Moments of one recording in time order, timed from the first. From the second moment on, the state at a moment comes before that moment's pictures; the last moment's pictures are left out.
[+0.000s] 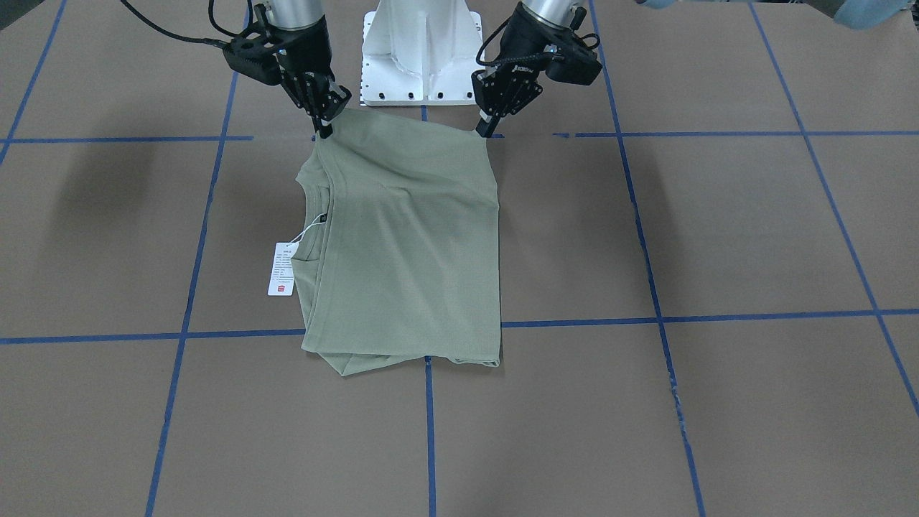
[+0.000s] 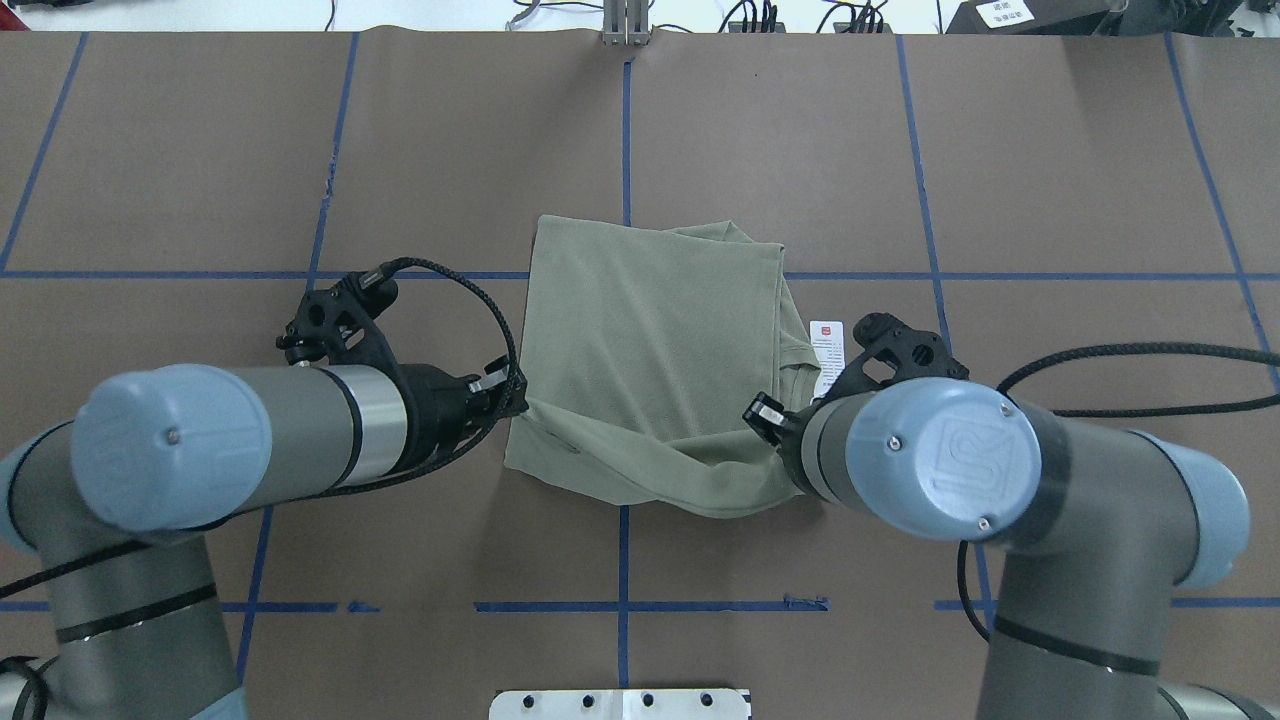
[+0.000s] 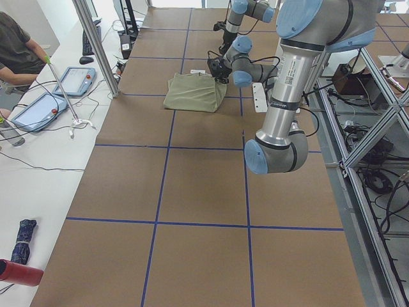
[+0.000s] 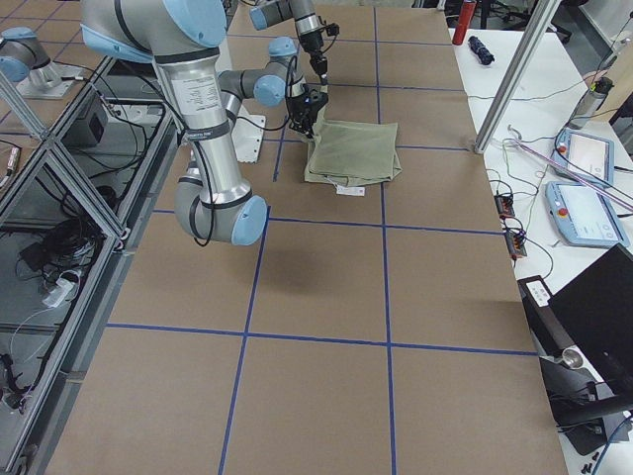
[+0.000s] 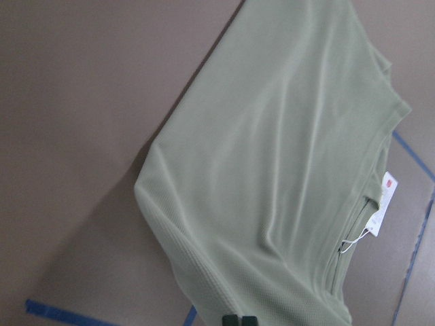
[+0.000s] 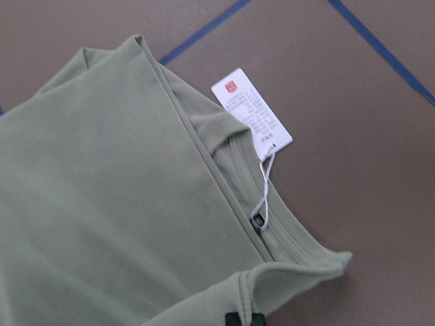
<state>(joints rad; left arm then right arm) -0.43 -1.99 -2.09 -1.85 -1.58 -1.80 0.39 -1.12 2.16 -1.81 1.59 1.93</state>
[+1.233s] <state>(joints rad) -0.64 -2.25 -1.34 -2.34 -1.57 -1.61 0.71 -0.91 1.47 -1.42 1.80 1.53</state>
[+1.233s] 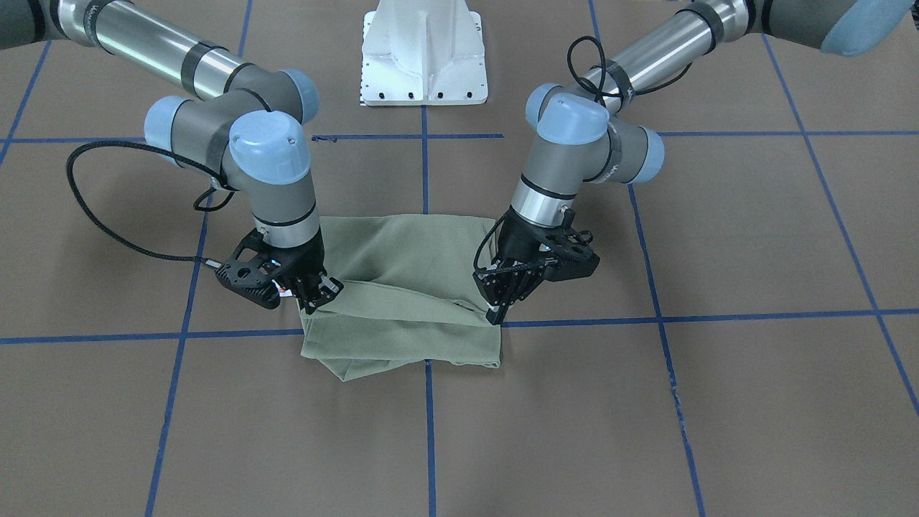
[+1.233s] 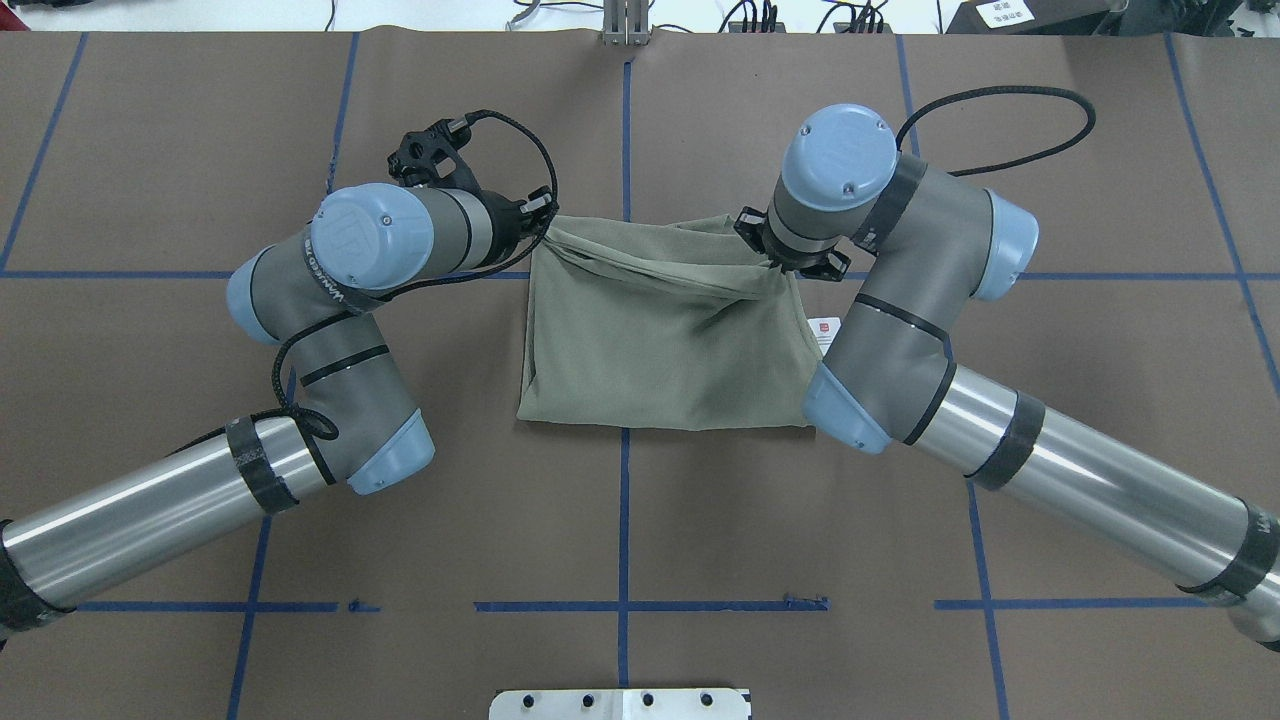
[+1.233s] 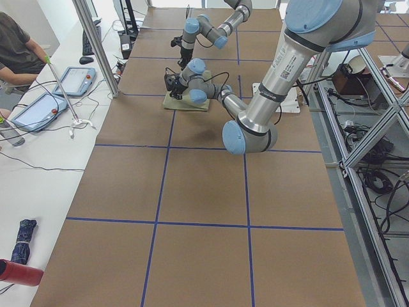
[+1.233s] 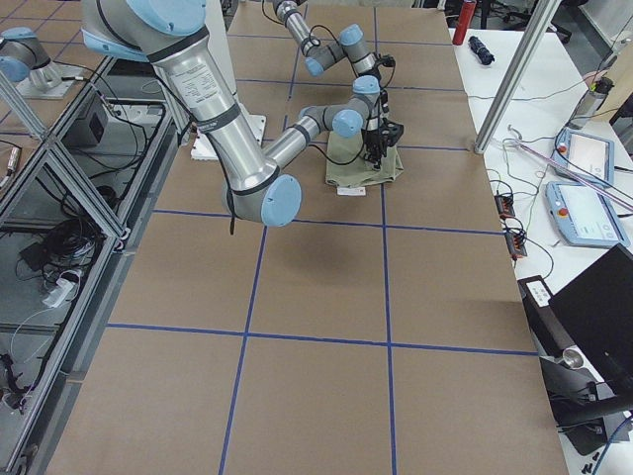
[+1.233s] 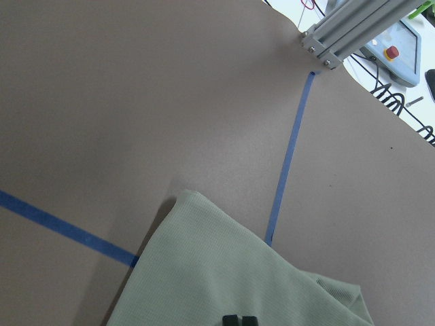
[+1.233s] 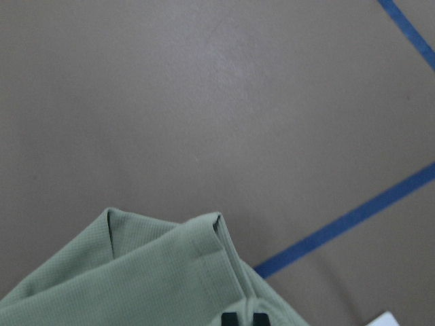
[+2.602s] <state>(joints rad) -0.99 -1.88 -1.62 -2.30 -2.08 -0.90 1.19 -1.15 1.41 -1.37 2.22 0.57</state>
